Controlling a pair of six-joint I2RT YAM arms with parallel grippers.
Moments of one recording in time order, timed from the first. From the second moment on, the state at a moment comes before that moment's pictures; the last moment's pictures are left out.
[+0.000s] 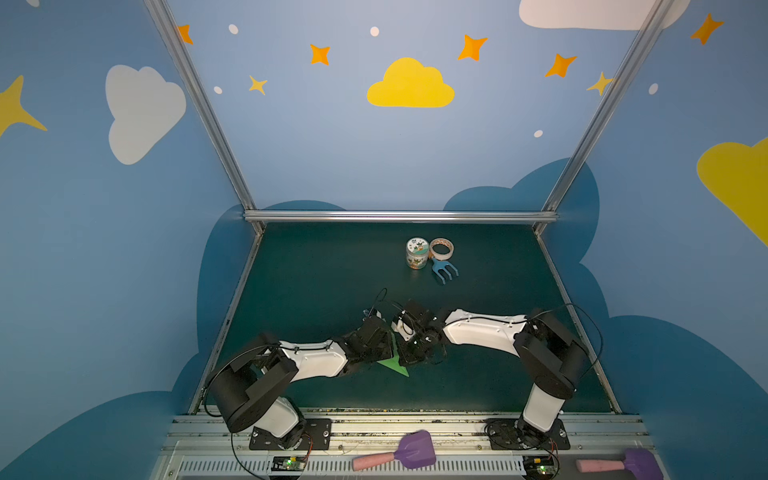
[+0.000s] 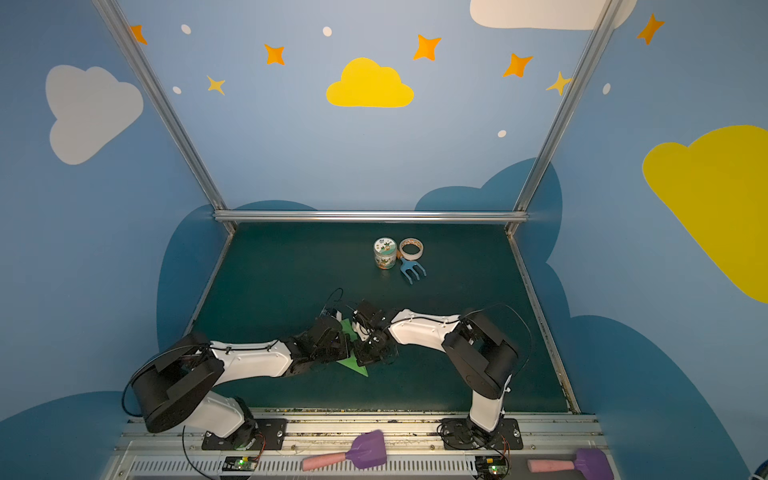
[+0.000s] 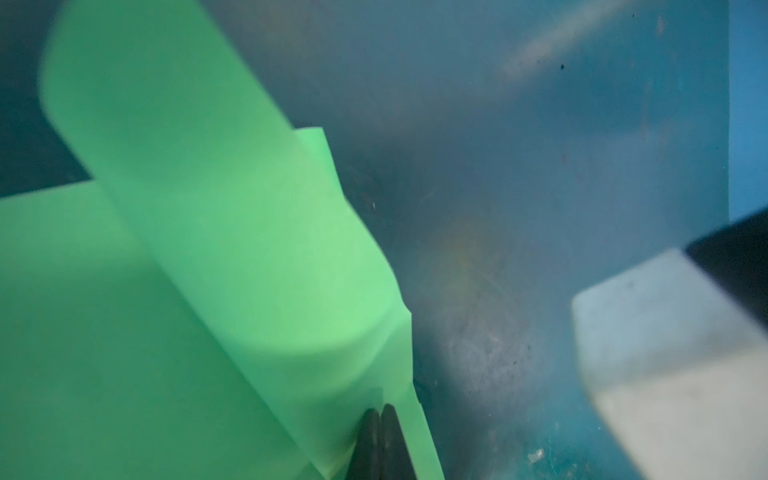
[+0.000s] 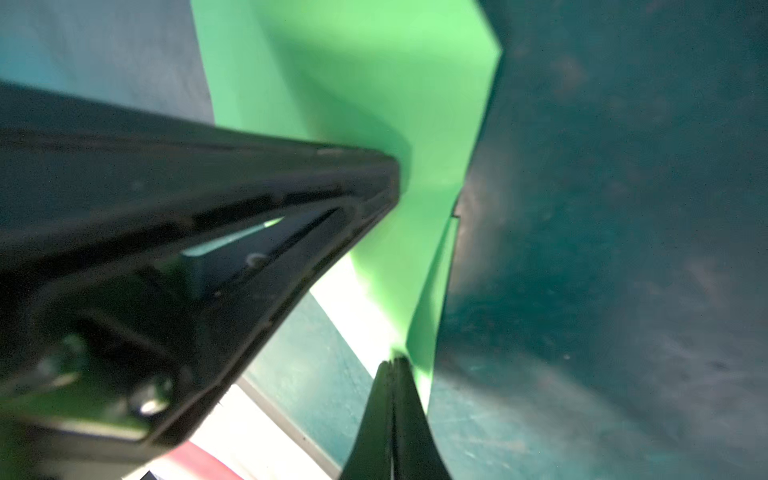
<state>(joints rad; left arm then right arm) -0.81 1.51 0.52 0.11 0.00 -0.92 0.96 1.79 1.05 -0.53 -0.37 0.54</state>
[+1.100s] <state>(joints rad) -0.88 1.39 0.46 0.13 0.04 -0.97 0.93 1.81 1.02 -0.50 -0.40 0.52</state>
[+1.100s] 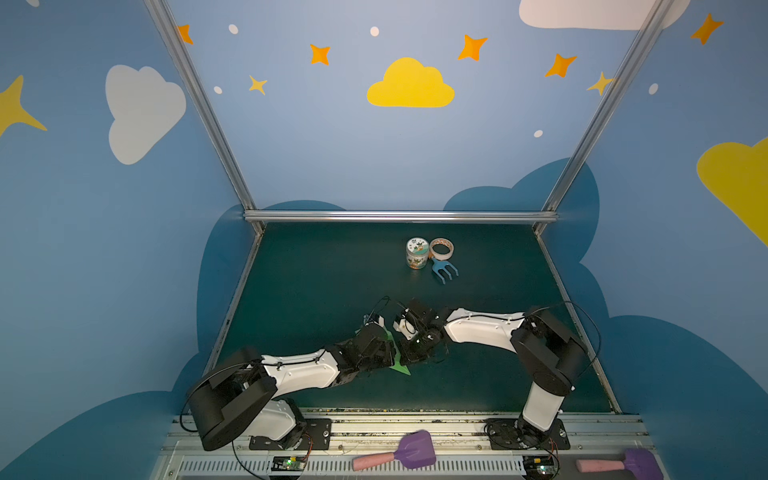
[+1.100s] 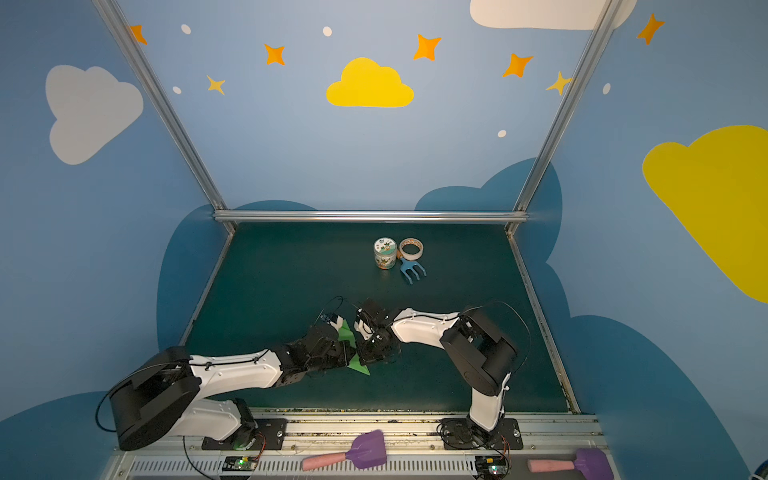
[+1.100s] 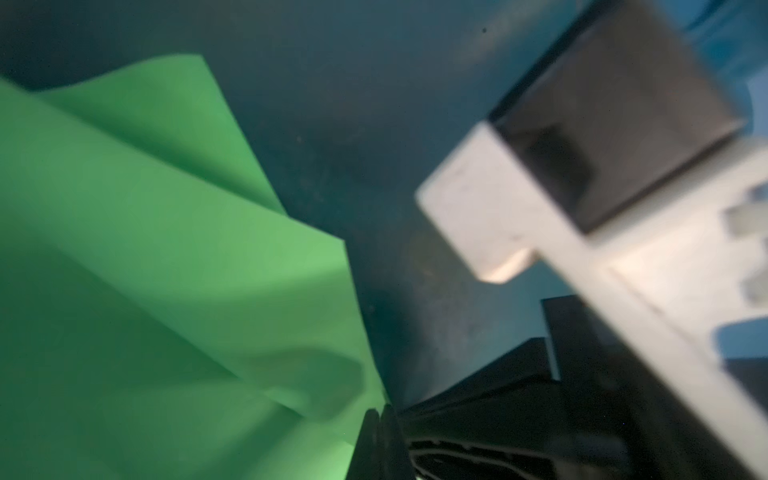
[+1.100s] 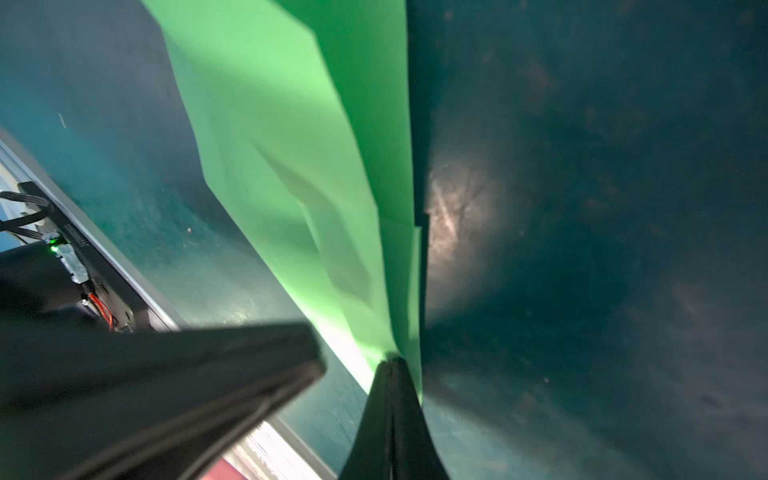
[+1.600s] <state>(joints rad) -0.90 1.45 0.43 0.25 0.04 -0.97 0.93 1.81 1.02 -0.50 -0.40 0.52</state>
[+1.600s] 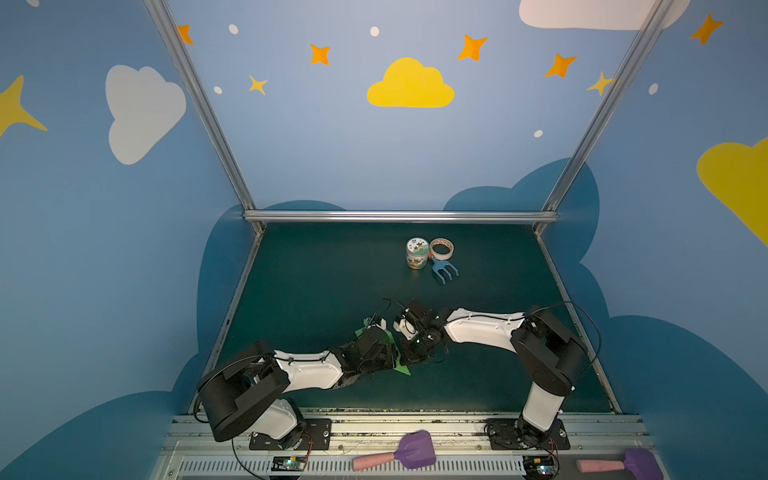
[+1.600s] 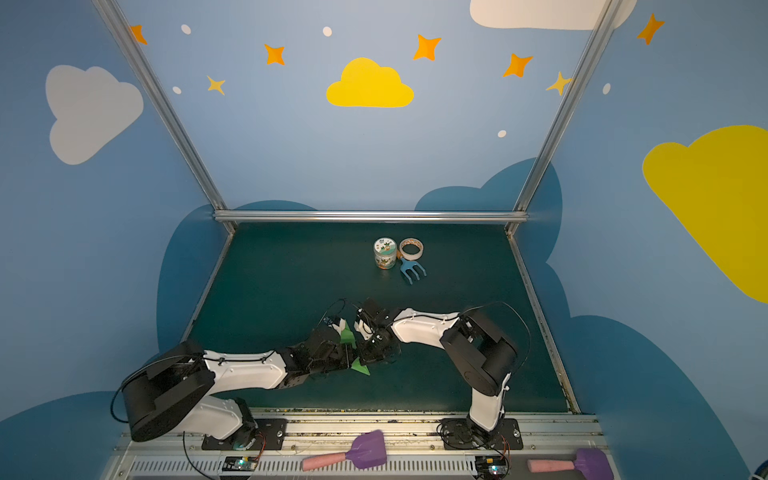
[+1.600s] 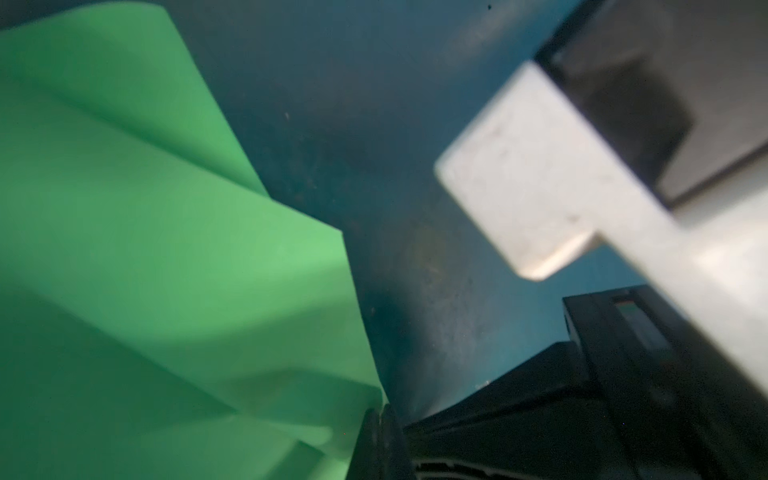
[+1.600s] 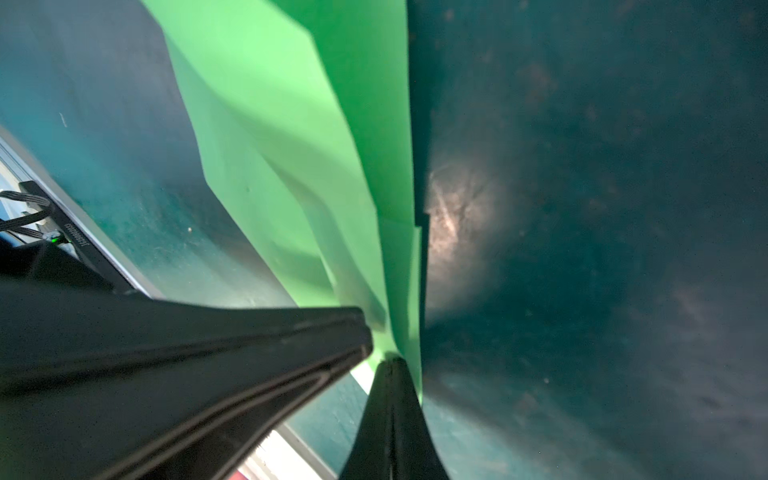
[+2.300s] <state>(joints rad) -0.89 1.47 0.39 0.31 -0.05 -1.02 0.92 1.81 1.01 -0.48 -0.42 0.51</state>
